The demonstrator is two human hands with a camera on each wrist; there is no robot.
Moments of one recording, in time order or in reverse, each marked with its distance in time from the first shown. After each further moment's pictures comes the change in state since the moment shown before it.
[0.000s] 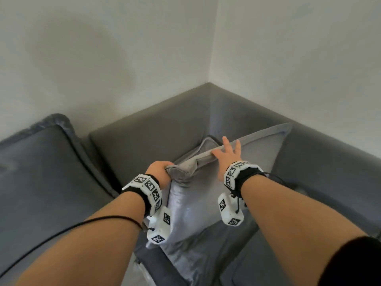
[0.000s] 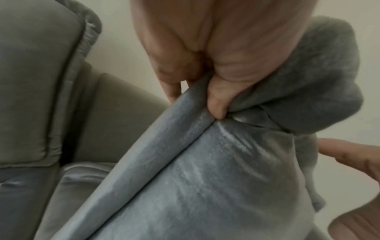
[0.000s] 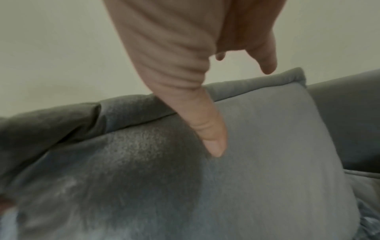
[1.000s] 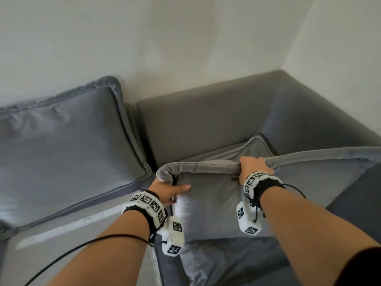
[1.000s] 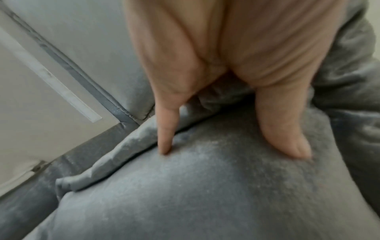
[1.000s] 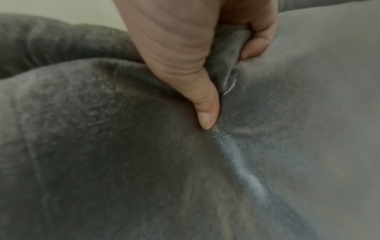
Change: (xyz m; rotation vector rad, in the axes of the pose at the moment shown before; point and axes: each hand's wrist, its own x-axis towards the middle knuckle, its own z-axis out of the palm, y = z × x) left_hand 0.008 -0.078 0.037 -0.930 0.127 -0.604; right_hand 0.107 -0.023 0.039 -0.221 -0.056 -0.092
